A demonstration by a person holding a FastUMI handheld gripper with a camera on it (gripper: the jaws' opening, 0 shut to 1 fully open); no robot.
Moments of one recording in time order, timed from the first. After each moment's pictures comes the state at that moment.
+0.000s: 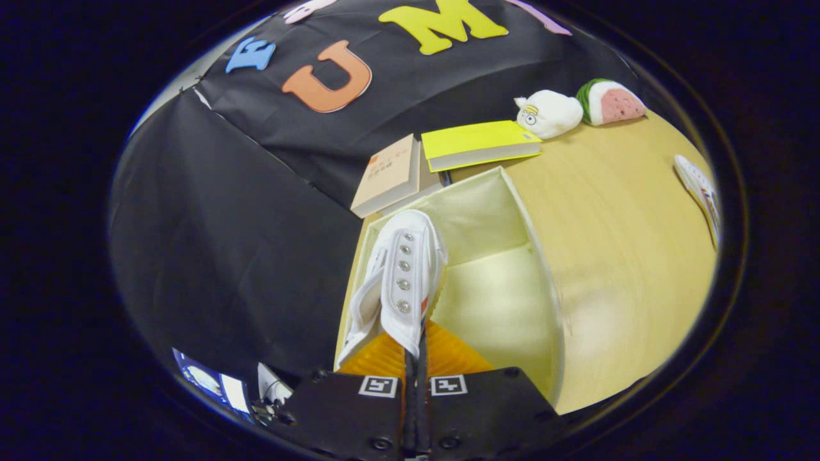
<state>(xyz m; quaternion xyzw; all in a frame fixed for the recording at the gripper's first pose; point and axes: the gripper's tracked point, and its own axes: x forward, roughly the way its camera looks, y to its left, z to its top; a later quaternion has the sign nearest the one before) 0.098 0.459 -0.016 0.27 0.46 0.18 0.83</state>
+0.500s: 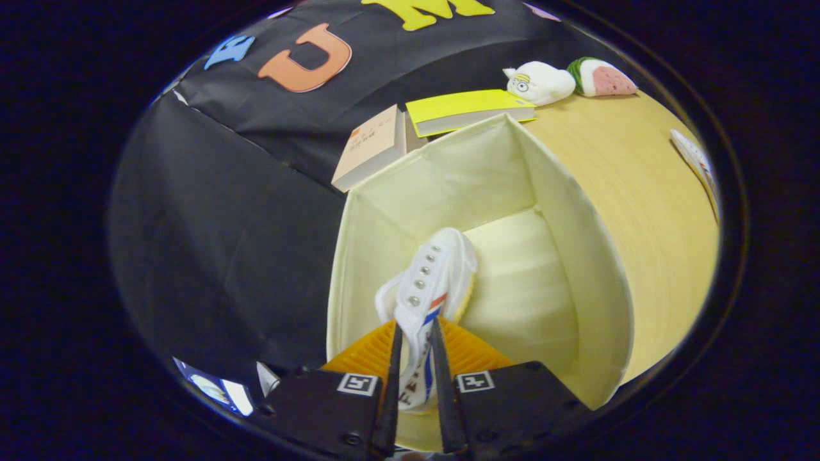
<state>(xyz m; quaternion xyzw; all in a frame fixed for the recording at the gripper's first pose) 0.095 0.491 -0.027 0.29 0.49 0.17 0.80</state>
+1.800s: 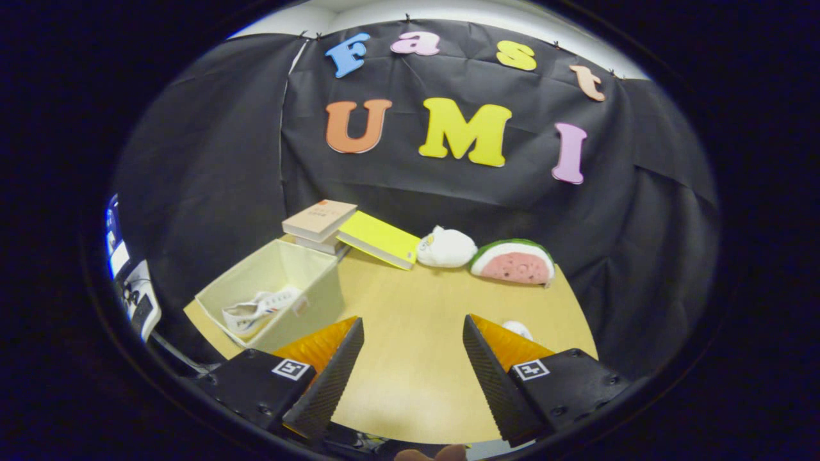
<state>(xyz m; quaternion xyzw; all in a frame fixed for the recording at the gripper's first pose) 0.056 0.086 0.052 -0.05 0.28 0.08 0.96</state>
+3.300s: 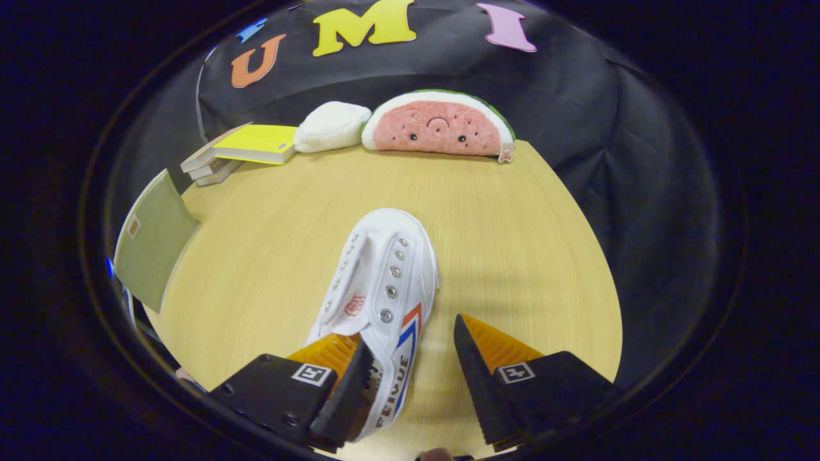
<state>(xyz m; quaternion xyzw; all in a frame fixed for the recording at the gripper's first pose) 0.171 -0.100 -0.197 0.03 0.45 0.08 0.89</state>
